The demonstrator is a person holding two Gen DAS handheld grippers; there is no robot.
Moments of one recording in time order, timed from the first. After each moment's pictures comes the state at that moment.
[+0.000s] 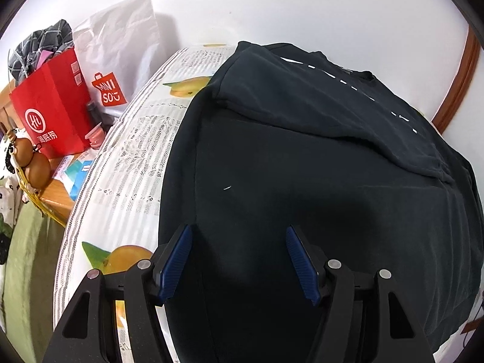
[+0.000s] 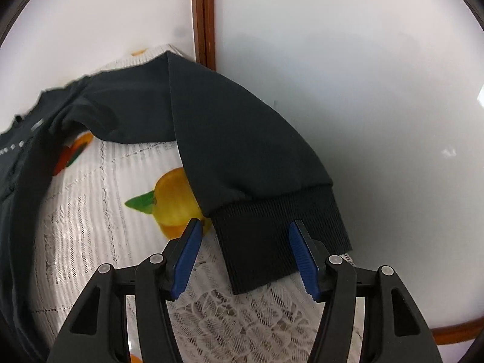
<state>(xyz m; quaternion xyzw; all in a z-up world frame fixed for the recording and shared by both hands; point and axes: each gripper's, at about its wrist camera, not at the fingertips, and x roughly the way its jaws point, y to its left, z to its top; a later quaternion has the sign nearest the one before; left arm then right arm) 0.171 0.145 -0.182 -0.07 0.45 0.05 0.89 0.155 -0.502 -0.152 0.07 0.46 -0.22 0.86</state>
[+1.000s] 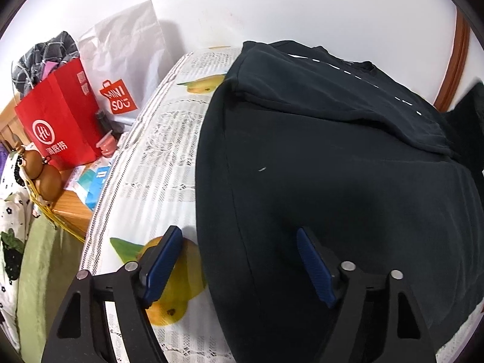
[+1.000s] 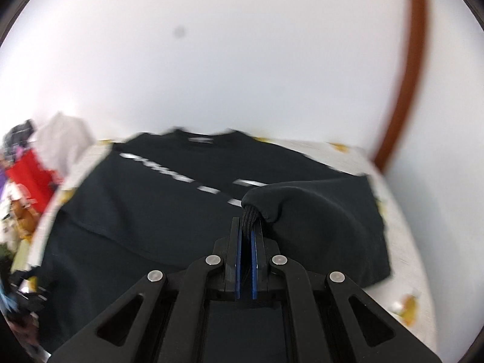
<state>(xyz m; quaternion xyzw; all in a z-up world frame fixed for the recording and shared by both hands) 0.156 0.162 -0.192 -0.02 0.44 0.05 0.90 0.268 -0.140 -0.006 -0.04 0.38 0.03 0.92</state>
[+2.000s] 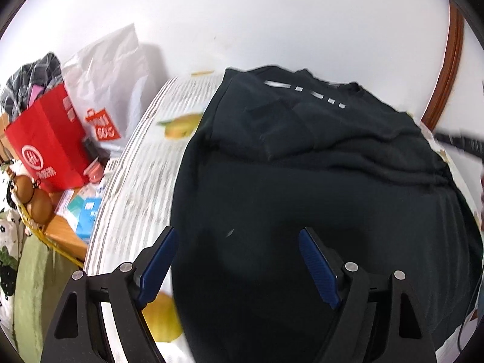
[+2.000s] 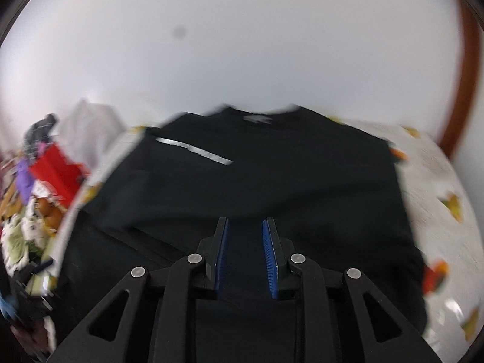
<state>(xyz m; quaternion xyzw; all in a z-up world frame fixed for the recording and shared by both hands) 0.187 0.140 -0.156 -0.03 0.41 0.03 0.91 0.315 -0.135 -0.081 0.01 0.42 0.09 0.90</state>
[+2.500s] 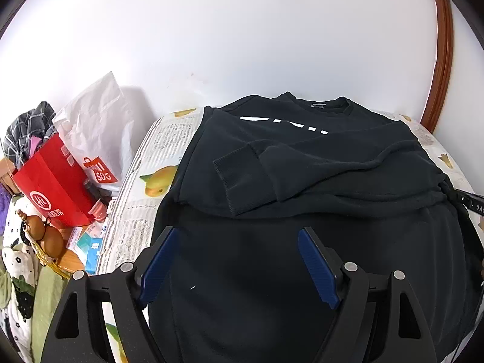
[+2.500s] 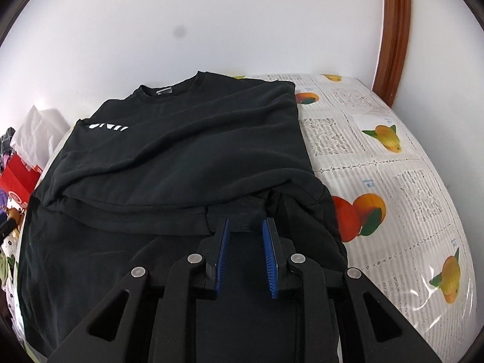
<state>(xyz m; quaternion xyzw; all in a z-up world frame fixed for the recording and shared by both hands) 0.215 0.090 -0.122 0.02 0.38 0.04 0.92 0.280 -0.246 -0.120 0.02 0.45 0.01 0.89</state>
